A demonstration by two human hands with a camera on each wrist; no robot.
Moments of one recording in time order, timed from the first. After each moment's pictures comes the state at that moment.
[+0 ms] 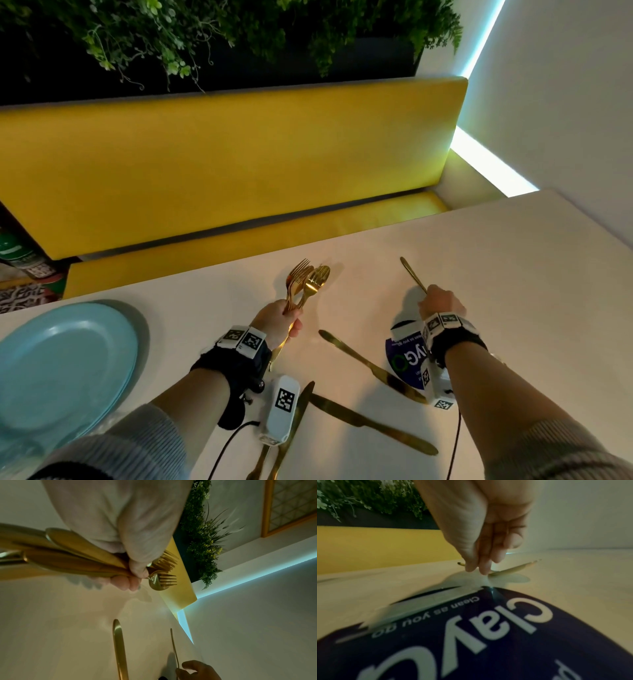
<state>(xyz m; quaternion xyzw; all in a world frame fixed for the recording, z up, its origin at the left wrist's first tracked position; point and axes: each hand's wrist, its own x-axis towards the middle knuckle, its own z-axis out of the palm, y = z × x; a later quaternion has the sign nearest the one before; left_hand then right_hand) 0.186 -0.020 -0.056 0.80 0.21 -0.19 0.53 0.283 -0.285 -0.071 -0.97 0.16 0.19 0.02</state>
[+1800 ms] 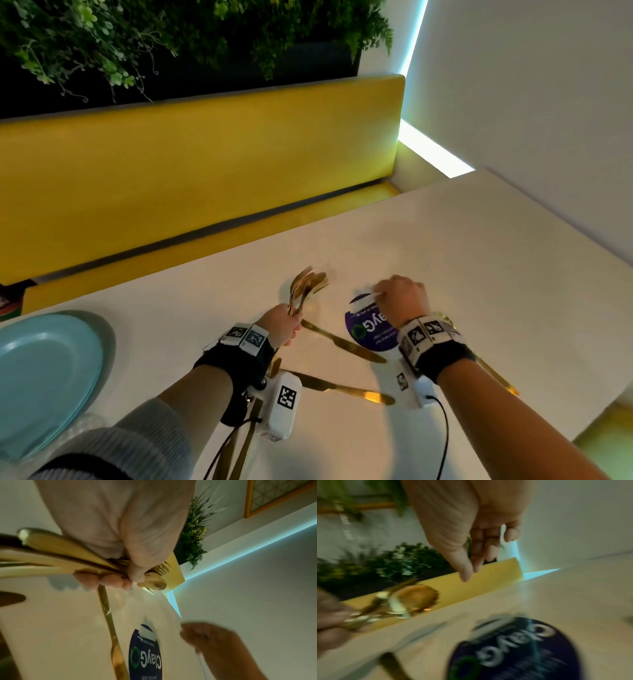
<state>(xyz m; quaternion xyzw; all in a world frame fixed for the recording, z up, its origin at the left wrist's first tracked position) 0.163 -0.090 -0.051 0.76 0.19 -0.28 0.54 0.196 -0.302 -0.027 -1.00 -0.03 0.06 0.05</state>
